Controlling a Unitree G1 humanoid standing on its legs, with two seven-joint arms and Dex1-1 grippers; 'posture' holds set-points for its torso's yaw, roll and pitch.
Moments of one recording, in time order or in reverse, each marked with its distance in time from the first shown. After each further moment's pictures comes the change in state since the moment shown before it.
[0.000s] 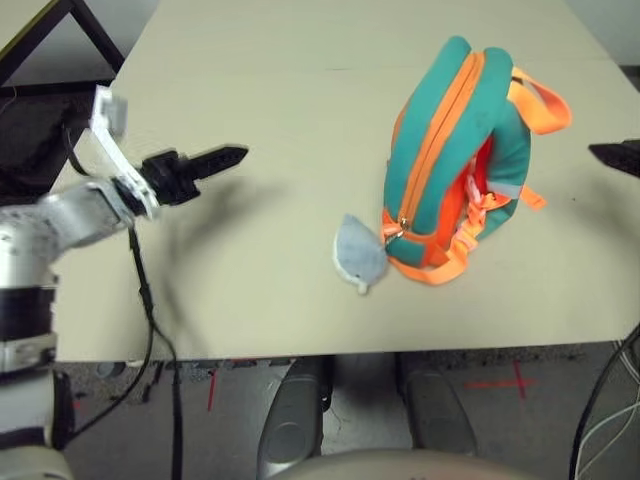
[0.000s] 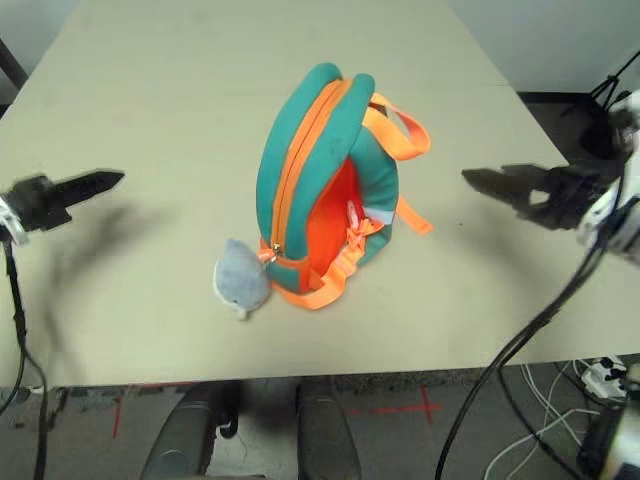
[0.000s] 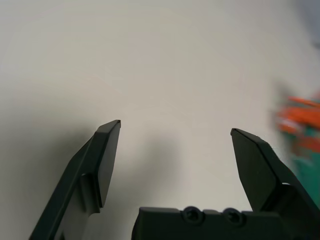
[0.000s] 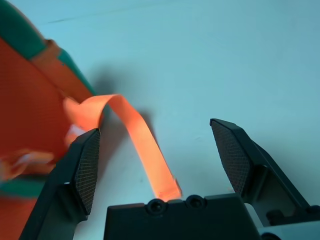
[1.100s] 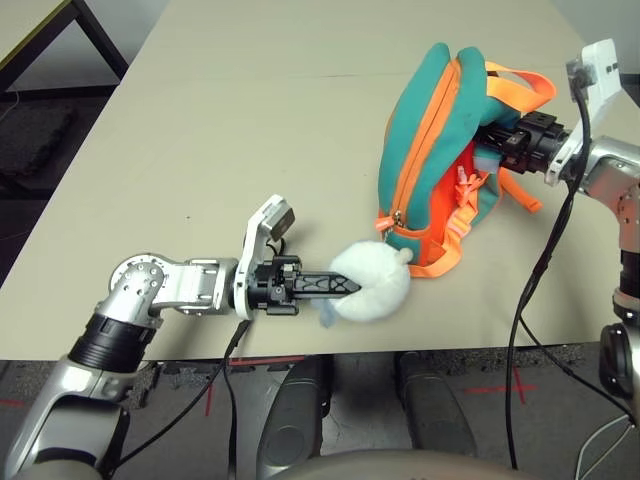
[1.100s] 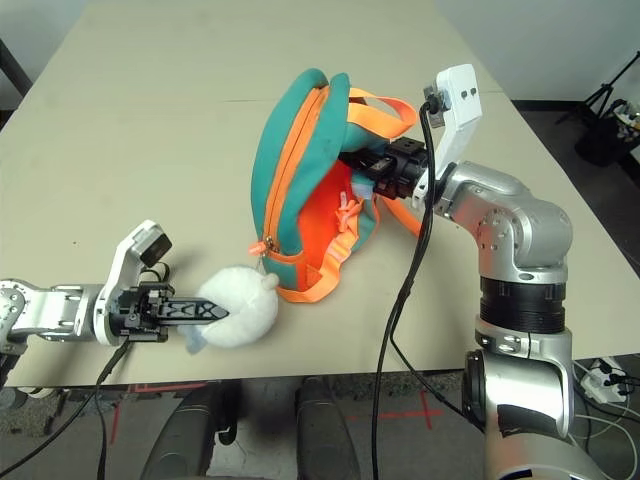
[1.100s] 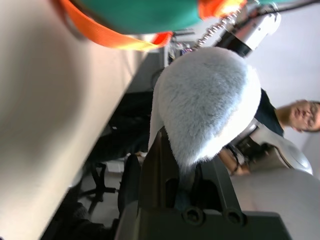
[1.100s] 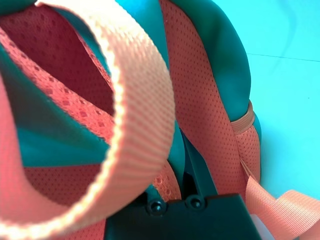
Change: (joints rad) left arm 0.070 0.015 -0.382 -0.184 -0.946 0.668 -0.021; right arm -0.235 0.163 0.275 -0.134 0.027 0.055 0.079
